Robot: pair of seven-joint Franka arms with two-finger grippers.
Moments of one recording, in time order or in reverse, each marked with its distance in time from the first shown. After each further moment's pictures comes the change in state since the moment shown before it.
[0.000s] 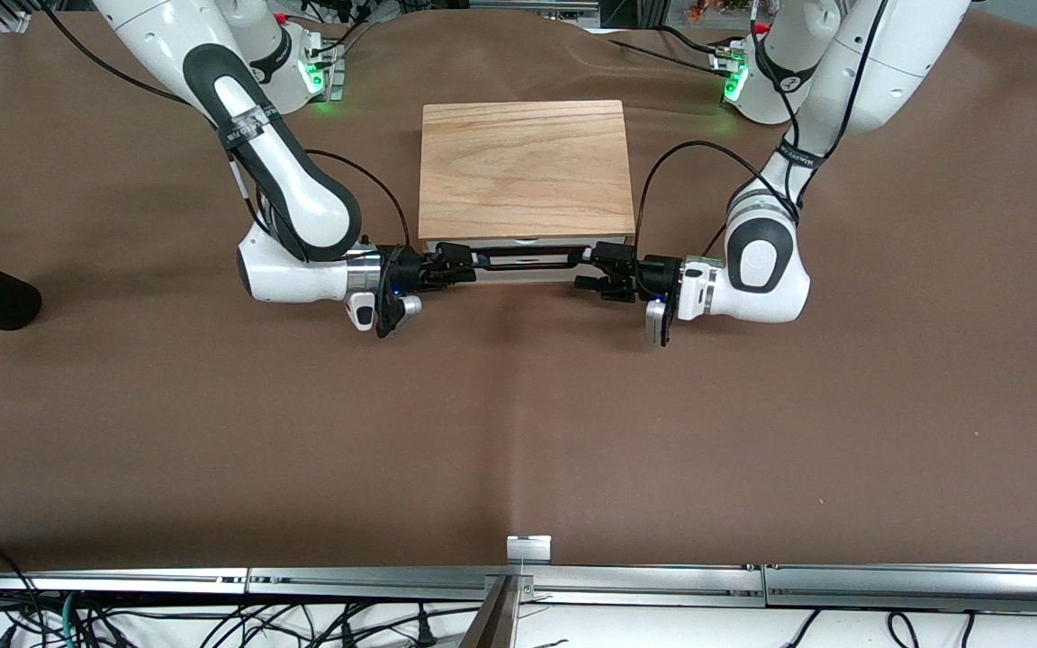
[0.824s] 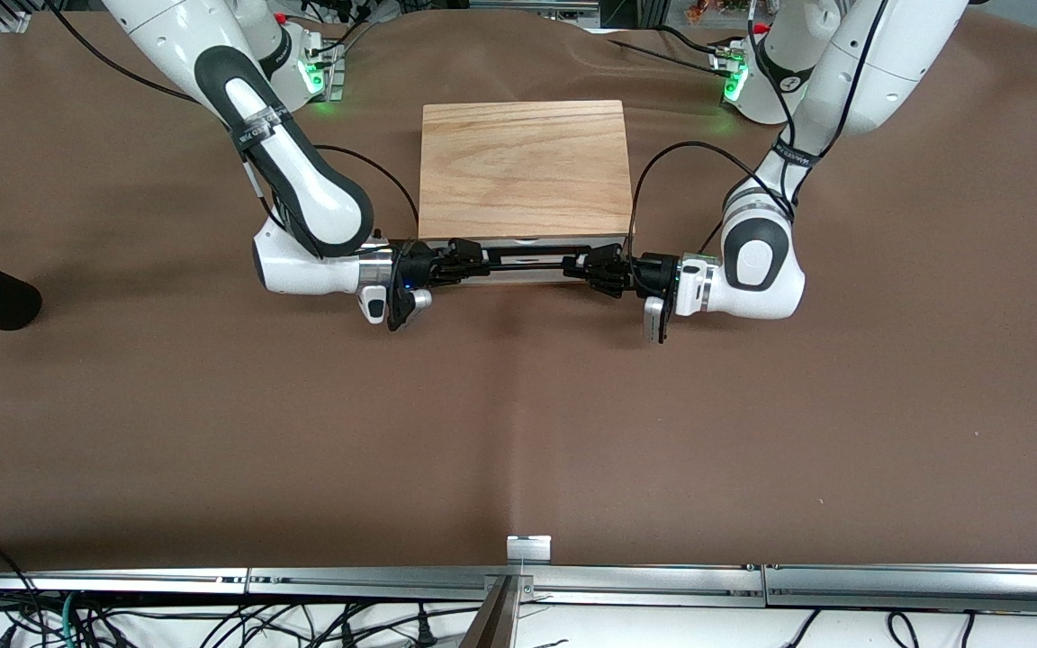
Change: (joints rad) left arm -0.001 0.007 -0.004 -0.014 -0.028 0.003 0.038; right arm 0.000 0.007 0.038 -0.021 0.067 0.048 -0.039
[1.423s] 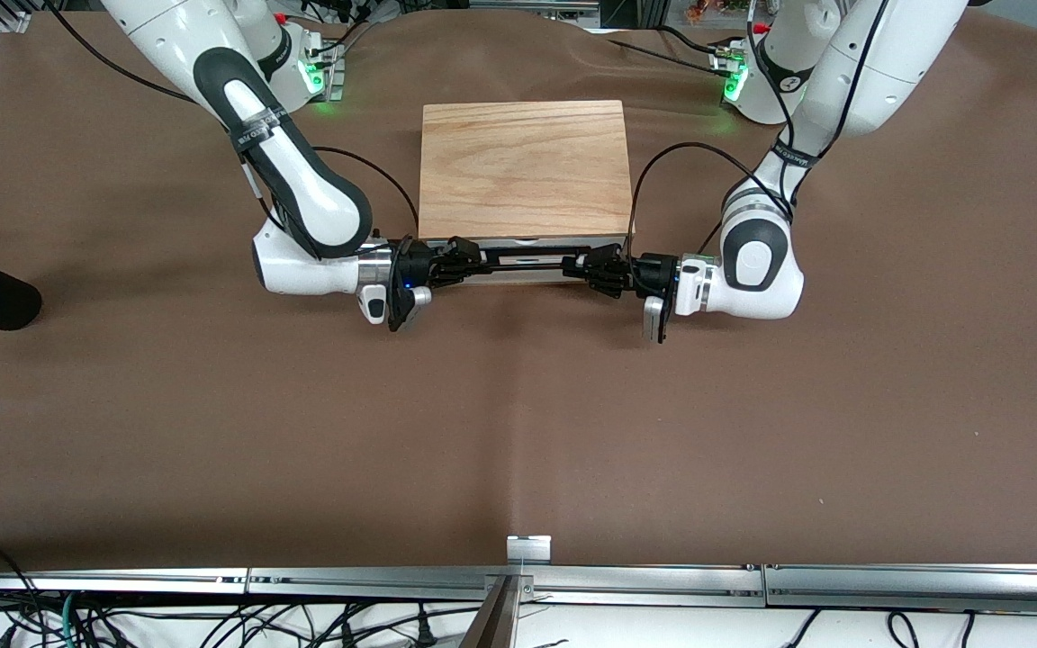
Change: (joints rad) left arm 0.000 0.005 0.001 0.000 -0.007 -0.002 0.017; right arm -0.003 0.001 0.000 -0.002 0.007 -0.007 -0.058
